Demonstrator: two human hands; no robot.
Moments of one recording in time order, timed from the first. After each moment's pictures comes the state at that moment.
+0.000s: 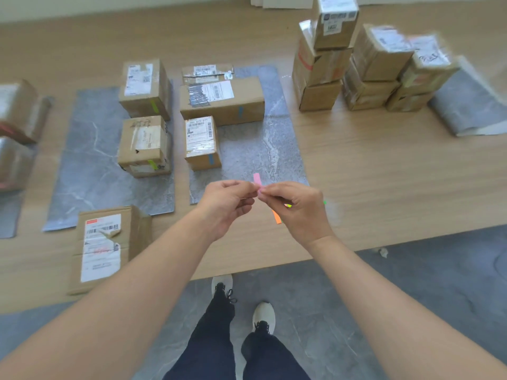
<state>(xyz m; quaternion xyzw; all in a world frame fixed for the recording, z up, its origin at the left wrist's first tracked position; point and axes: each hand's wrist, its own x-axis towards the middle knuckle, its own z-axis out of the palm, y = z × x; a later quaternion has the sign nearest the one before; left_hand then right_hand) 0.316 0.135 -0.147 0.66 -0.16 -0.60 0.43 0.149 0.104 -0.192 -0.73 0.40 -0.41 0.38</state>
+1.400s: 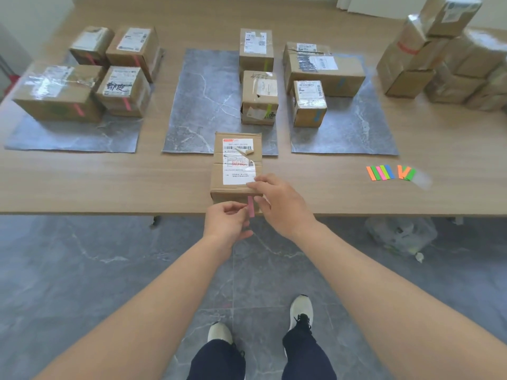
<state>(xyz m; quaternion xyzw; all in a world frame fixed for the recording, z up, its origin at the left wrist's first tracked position) 0.493 0.423 -0.236 0.71 -0.09 -0.49 0.50 0.375 0.335 -0.213 -0.88 0.38 -0.09 0.29</state>
